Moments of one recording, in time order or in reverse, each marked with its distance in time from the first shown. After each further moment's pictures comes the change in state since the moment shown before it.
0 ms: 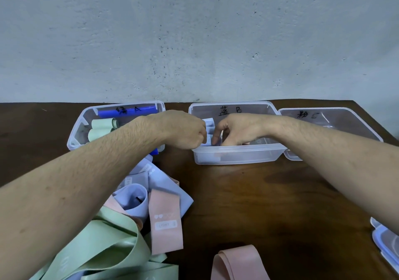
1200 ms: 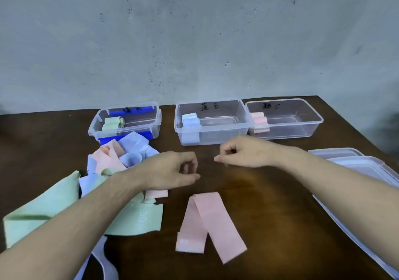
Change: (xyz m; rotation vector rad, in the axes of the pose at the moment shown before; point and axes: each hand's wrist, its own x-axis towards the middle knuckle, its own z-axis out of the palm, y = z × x) left_hand -0.117 0.097 0.073 -0.465 0.190 0.025; right_hand -0.142 0.020 0.087 0.017 0.301 -0.145
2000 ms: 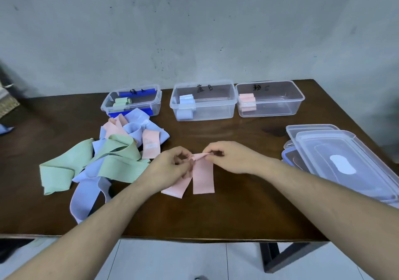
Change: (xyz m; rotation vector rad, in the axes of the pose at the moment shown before) left_hand -0.057 0.080 0.083 -0.462 0.325 -0.330; right_hand -0.074 0.007 0.063 0.183 0.021 -0.119
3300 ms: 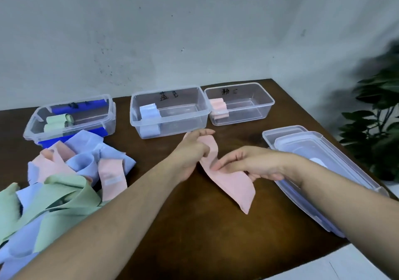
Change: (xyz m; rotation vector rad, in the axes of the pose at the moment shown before) left_hand 0.130 0.060 0.048 -0.521 -0.279 -0.150; right_hand -0.023 0.023 -0.063 0.642 -0.162 0.571
